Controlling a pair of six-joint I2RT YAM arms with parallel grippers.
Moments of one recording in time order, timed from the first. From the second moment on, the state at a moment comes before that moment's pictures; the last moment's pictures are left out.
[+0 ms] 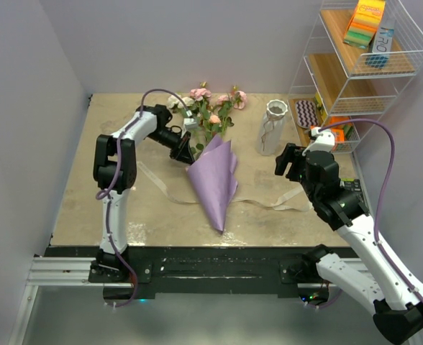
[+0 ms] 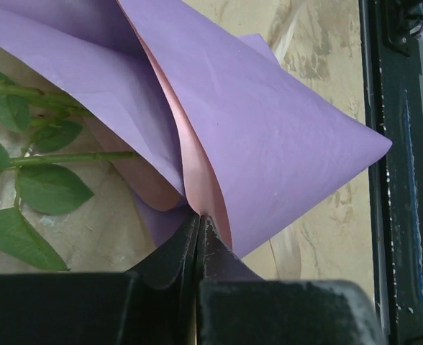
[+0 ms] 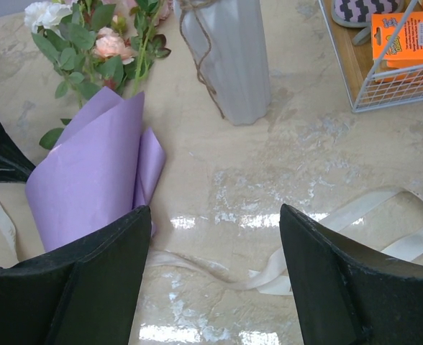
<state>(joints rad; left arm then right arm) -0.21 2.28 1.85 -1.17 1.09 1.00 0.47 0.80 0.88 -0.48 0.38 0.41</state>
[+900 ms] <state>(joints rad) -0.37 2.00 2.00 -1.20 1.12 0.82 0.47 0.79 0.88 -0.48 0.37 0.41</state>
